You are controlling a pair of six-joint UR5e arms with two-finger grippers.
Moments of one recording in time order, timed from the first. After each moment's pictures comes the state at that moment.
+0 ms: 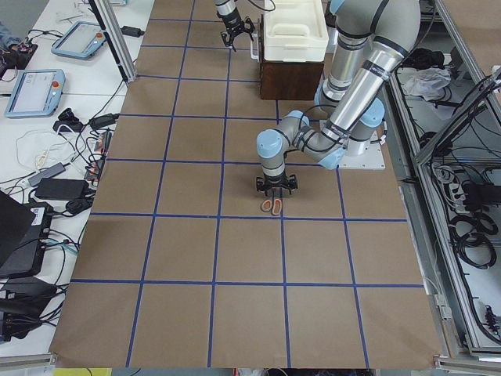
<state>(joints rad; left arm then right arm) -0.70 -1.74 -2.25 -0.79 1.74 2.47 1.86 -1.15 1.46 -1.51 -1.42 1.46</state>
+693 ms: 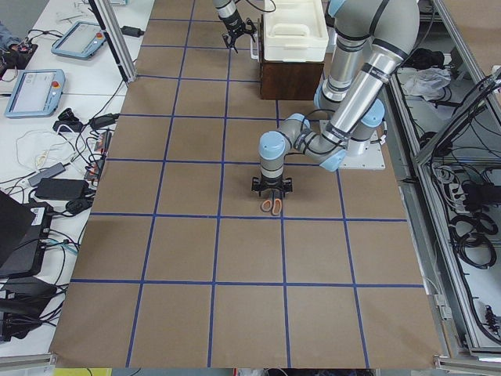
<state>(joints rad) -0.69 -1.76 -2.26 -0.69 1.67 2.51 1.86 -1.14 1.46 -1.47 -1.42 1.50</state>
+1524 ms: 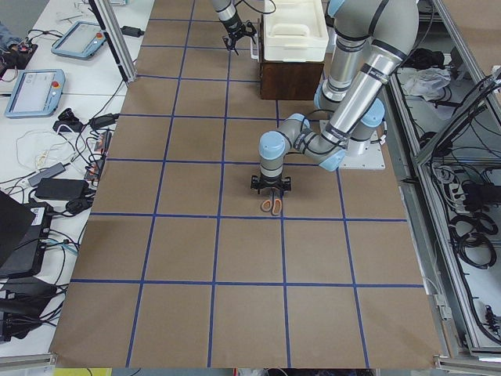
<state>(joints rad) -0.70 -1.77 -2.27 -0.69 1.65 2.52 1.86 -1.12 1.46 -1.47 -1.42 1.51</state>
